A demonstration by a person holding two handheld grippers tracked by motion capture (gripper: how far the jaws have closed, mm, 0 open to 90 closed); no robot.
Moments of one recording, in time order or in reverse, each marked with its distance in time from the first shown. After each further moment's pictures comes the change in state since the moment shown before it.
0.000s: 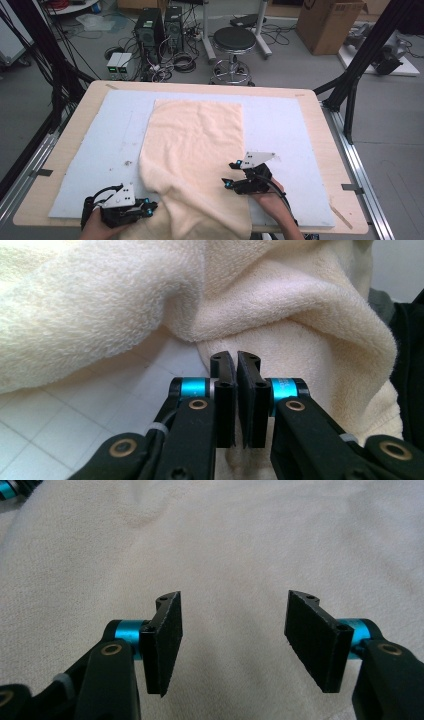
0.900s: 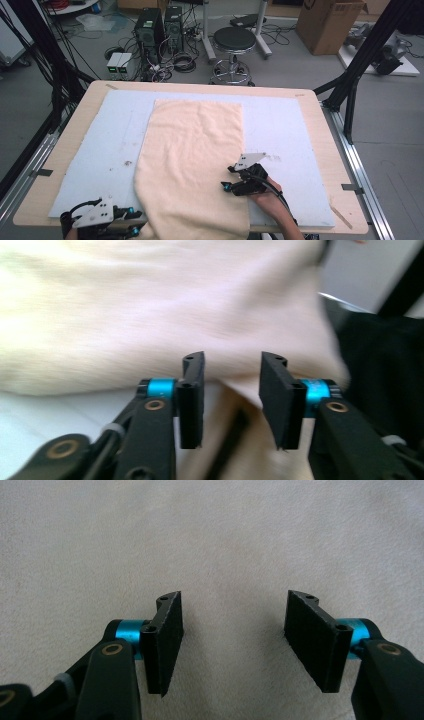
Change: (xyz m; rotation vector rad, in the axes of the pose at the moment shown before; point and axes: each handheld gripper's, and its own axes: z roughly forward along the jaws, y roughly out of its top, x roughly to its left) left arm -0.020 -0.008 -0.038 -0.062 0.029 -0.048; right arm -0.002 -0.004 0.015 0.115 0.012 -0.020
